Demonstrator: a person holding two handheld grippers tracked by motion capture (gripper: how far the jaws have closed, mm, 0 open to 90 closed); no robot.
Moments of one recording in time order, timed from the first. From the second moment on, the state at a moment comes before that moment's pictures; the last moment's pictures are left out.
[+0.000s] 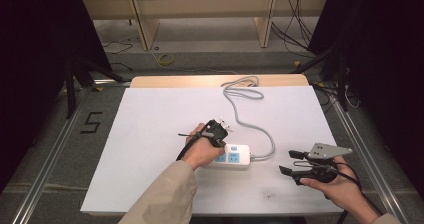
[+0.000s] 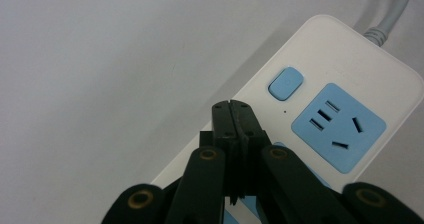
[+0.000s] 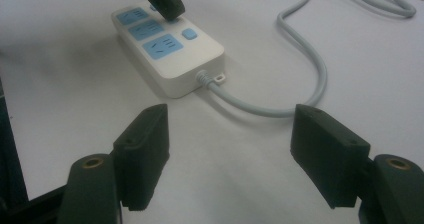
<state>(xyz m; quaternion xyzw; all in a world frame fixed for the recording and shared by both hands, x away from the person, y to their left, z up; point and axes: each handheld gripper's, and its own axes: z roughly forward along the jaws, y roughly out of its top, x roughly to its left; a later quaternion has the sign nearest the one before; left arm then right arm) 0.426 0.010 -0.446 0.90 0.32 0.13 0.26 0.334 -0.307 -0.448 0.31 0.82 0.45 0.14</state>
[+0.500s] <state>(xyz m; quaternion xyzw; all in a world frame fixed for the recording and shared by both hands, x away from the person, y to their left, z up) 0.425 0.010 -0.446 0.90 0.32 0.13 0.26 0.333 -0.308 -0.447 0.31 0.82 0.45 0.14</state>
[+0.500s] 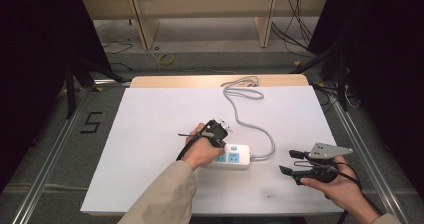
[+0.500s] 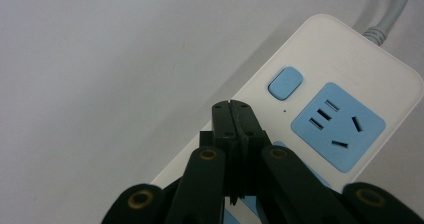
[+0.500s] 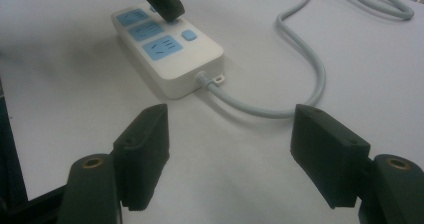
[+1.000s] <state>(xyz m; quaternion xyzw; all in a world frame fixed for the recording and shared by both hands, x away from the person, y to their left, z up) 0.425 0.011 -0.446 0.90 0.32 0.13 0.26 0.333 -0.307 -0.447 0.31 0.82 0.45 0.14</state>
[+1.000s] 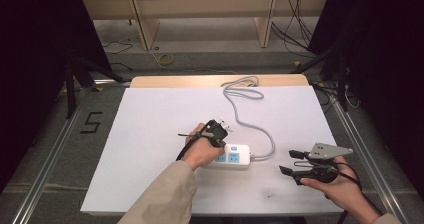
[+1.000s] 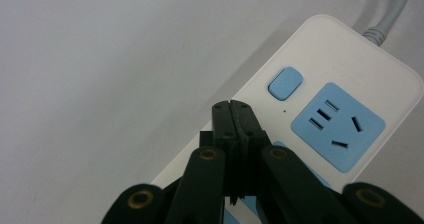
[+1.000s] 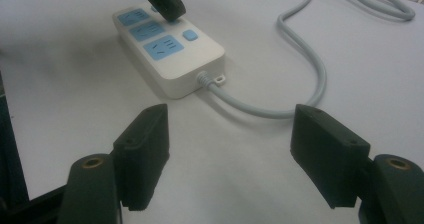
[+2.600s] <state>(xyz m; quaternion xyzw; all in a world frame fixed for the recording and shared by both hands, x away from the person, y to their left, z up) 0.426 0.011 -0.445 0.90 0.31 0.14 0.26 0.333 -0.308 -0.446 0.31 0.82 0.45 0.14</state>
